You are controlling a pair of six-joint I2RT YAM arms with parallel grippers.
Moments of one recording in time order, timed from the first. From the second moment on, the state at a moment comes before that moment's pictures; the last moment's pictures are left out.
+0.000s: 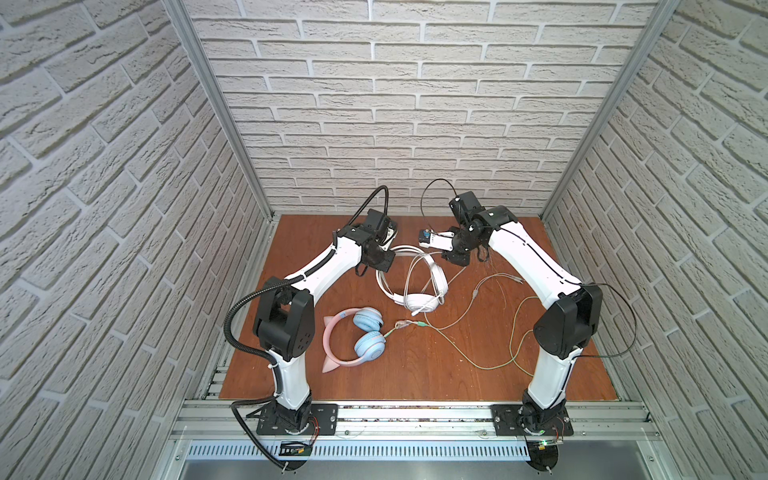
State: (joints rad) left arm -0.51 1.85 1.60 -0.80 0.07 0.01; right arm 0.36 1.90 1.91 -1.18 -0.11 -0.91
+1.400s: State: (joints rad) left arm -0.39 1.72 1.41 -0.57 0.30 -0.18; right arm 0.24 2.04 1.47 -0.65 -0.47 0.01
